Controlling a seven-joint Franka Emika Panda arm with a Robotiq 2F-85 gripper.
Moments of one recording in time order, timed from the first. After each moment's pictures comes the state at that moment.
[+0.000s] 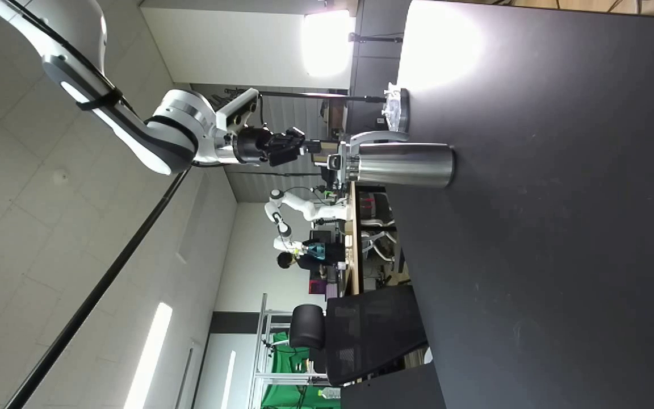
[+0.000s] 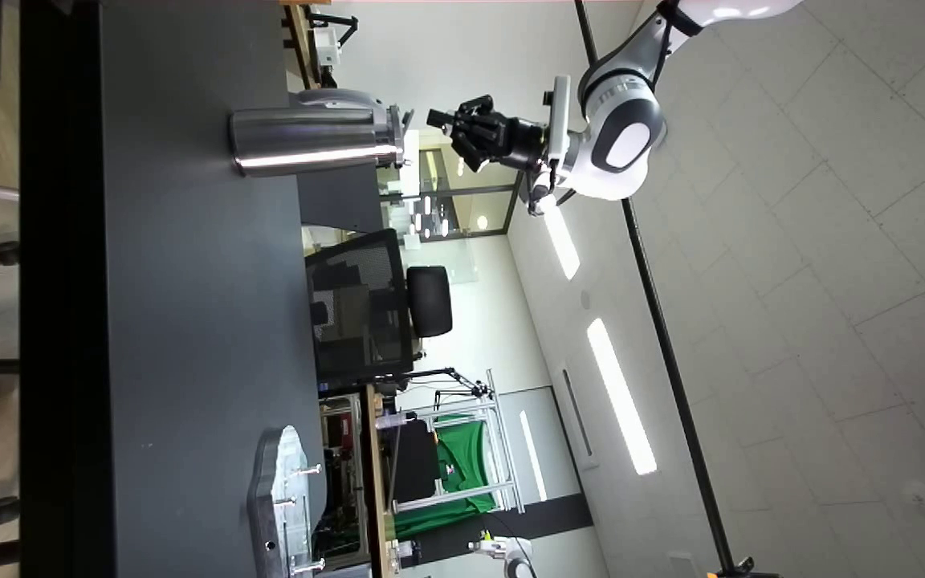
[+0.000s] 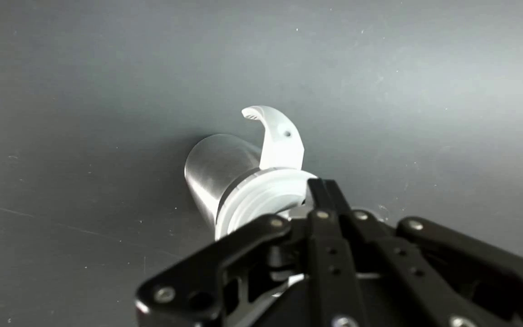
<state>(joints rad) -0.19 0.20 -0.18 -1.86 0.27 1.82 -0.42</state>
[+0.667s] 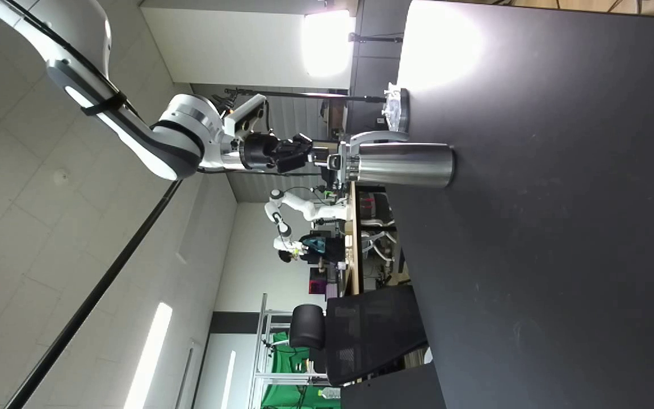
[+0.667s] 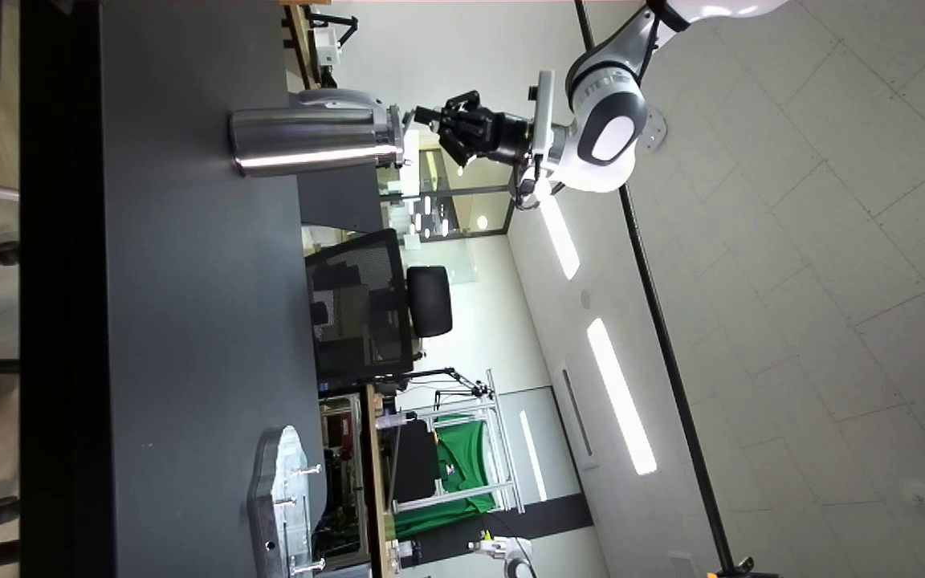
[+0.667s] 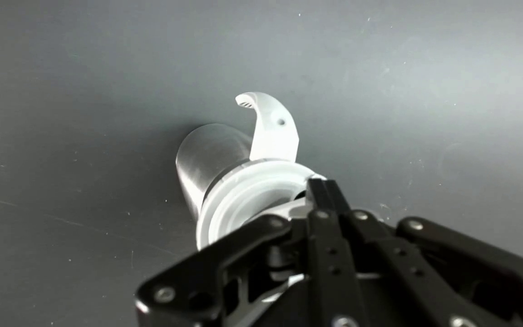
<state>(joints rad) -0.19 0.21 -0.14 -1.90 0.27 1.89 -0.42</state>
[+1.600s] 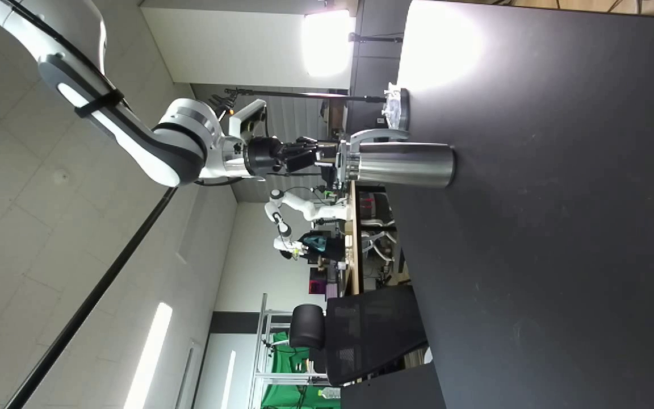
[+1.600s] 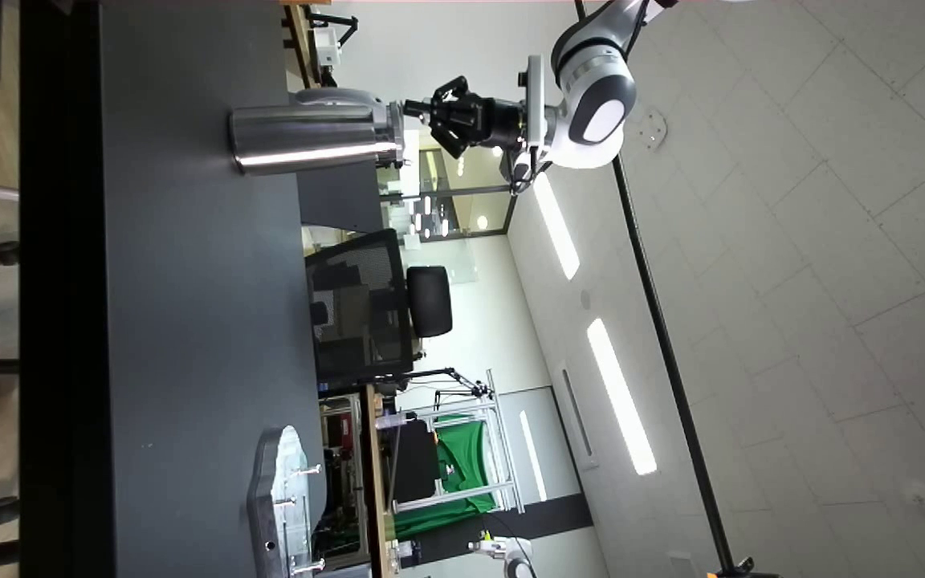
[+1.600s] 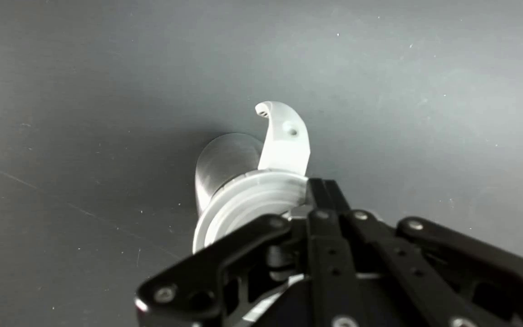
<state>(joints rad) -0.16 0.19 -0.11 -1.96 0.13 1.95 -0.41</state>
